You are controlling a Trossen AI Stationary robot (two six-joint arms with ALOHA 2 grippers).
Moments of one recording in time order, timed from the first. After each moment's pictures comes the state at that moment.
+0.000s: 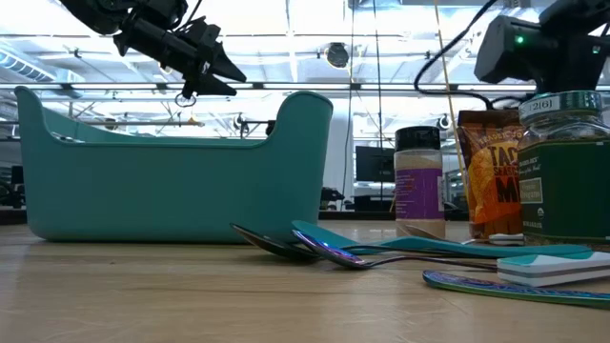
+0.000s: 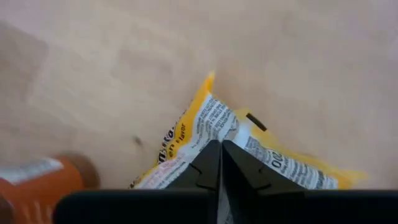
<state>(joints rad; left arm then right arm) 0.75 1.13 0.84 0.01 0.29 -0.09 0.01 1.05 0.51 -0.78 0.30 1.11</state>
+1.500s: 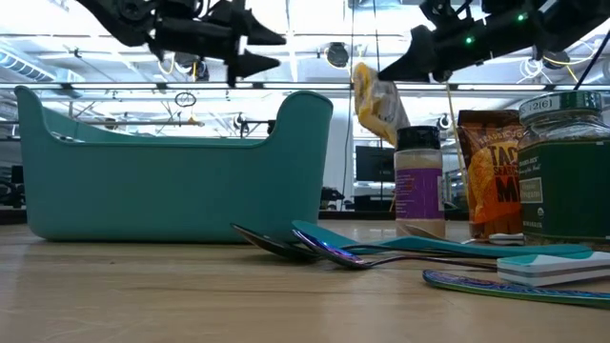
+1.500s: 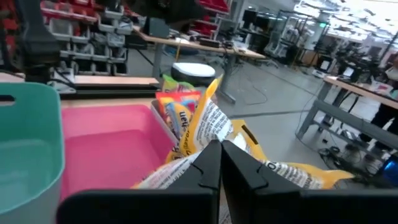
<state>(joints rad) 0.52 1.33 0.84 0.52 0.29 -0.26 -0.13 1.05 0.51 0.47 0.44 -0.19</state>
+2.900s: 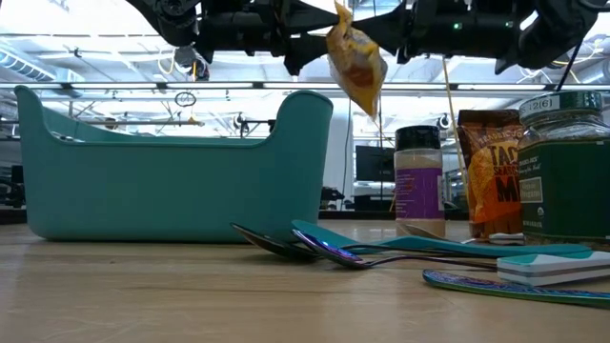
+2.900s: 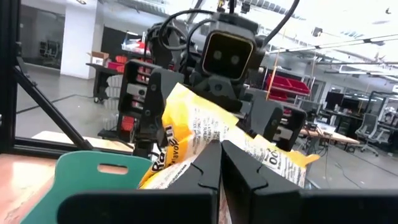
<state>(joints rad) 0.29 1.58 1.05 0.47 0.52 0.02 -0.14 1.24 0.51 0.96 -0.01 -0.22</state>
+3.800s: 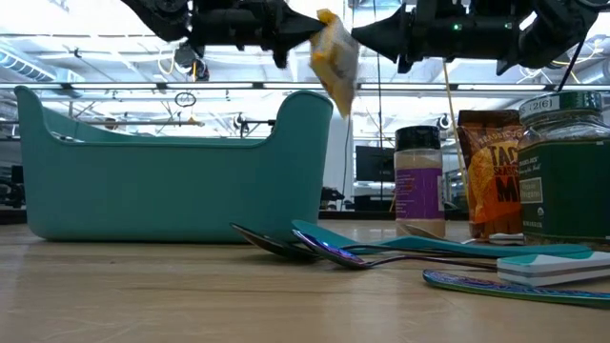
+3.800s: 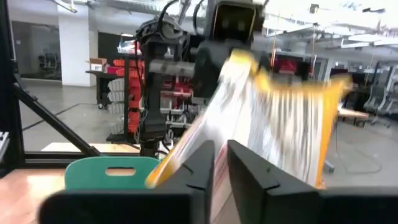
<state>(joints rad) 0.39 1.49 1.04 0.44 0.53 0.04 -0.15 1.22 0.51 0.89 0.00 -0.09</state>
